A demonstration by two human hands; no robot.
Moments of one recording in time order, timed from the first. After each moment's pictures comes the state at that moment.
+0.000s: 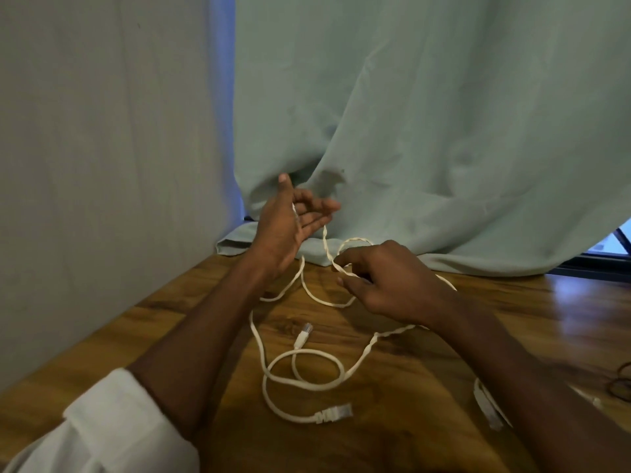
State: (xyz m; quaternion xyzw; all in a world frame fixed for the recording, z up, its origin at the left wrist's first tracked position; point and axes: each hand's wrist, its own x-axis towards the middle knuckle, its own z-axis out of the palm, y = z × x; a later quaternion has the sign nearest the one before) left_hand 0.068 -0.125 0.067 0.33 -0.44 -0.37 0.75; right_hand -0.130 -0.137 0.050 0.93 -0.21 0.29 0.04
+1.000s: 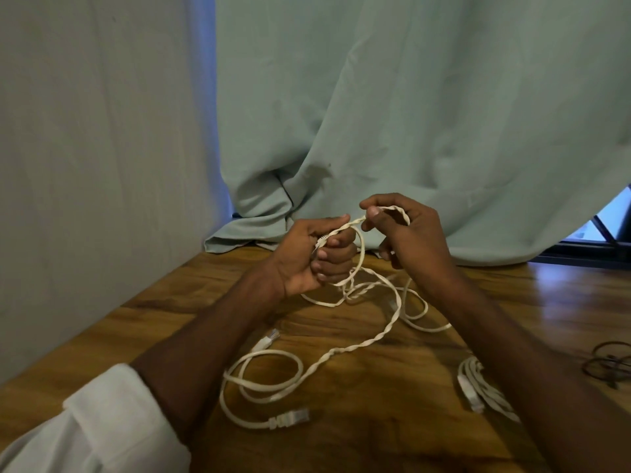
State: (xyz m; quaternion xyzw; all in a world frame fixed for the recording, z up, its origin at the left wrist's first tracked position) left_hand 0.038 -0.123 0.042 0.21 -0.58 -0.66 0.44; right_hand -0.147 -0.153 0.059 0.71 -0.26 0.57 -0.33
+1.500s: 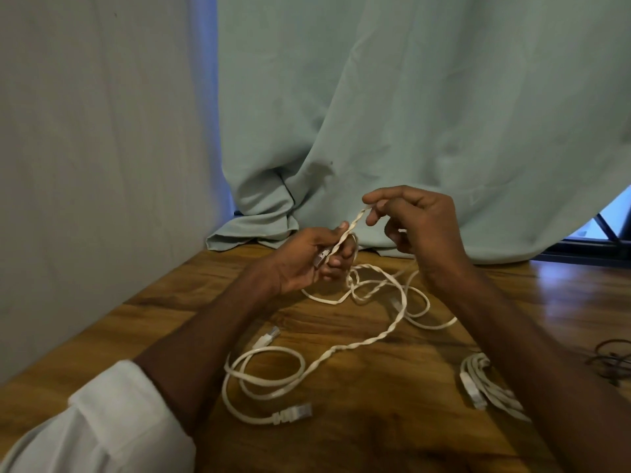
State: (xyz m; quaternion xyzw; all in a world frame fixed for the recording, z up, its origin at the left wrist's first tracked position) left_hand 0.046 -0.125 0.034 0.35 -0.60 -0.56 0.46; right_hand -0.153 -0.145 0.070 0.69 -0.23 0.59 -0.36
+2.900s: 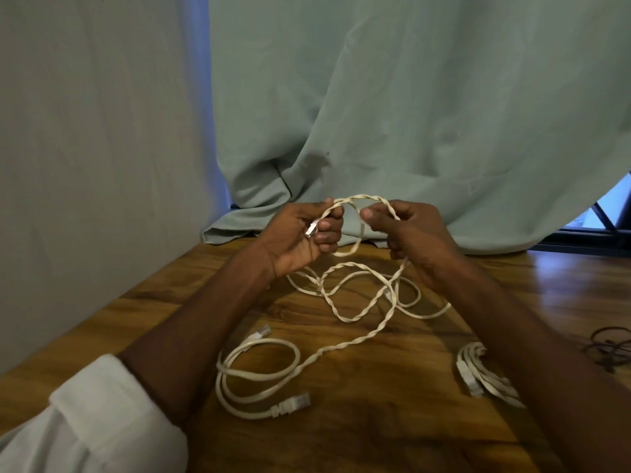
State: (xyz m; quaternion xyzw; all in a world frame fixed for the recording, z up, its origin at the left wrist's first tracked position) left_hand 0.051 -0.128 0.047 0.26 -0.51 -0.62 0.53; right_hand -0.151 -0.163 0.054 0.67 -0.30 0.52 -0.44
